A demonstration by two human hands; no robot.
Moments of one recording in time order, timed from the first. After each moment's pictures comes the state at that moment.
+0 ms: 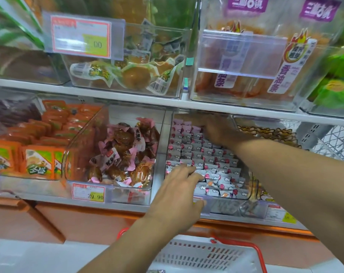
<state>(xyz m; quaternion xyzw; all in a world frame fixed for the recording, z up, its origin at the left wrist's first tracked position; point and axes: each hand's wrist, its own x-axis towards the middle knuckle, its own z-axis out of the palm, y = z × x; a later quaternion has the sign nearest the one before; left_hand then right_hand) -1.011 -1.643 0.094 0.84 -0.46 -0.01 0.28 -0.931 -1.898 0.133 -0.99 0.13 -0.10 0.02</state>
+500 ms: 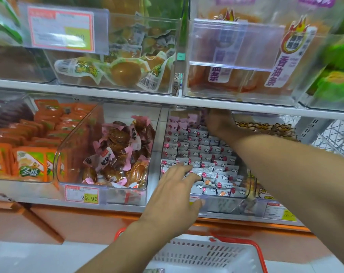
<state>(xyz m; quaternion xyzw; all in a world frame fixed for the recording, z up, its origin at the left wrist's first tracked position) -1.013 -1.644 0.089 0.84 -0.46 0.01 0.28 -0.925 -1.901 0.141 -0.93 0.26 -0.20 0.18</state>
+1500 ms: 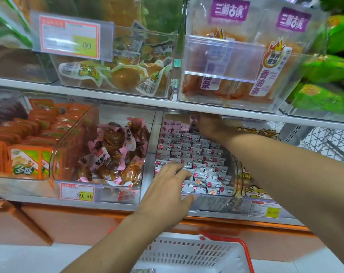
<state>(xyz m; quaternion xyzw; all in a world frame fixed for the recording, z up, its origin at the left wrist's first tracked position) -1.012 -1.645 0.095 0.85 -0.44 -0.01 0.30 -0.934 -1.895 0.154 -0.97 0.17 -0.14 0.13</state>
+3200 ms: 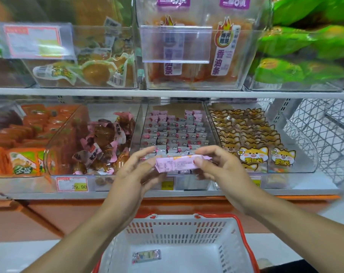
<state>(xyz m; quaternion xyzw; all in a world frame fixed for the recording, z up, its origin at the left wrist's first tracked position) -1.038 -1.605 0.131 0.56 -0.13 -0.29 0.76 -1.150 -1.797 0.135 -0.67 0.18 -0.19 0.70</state>
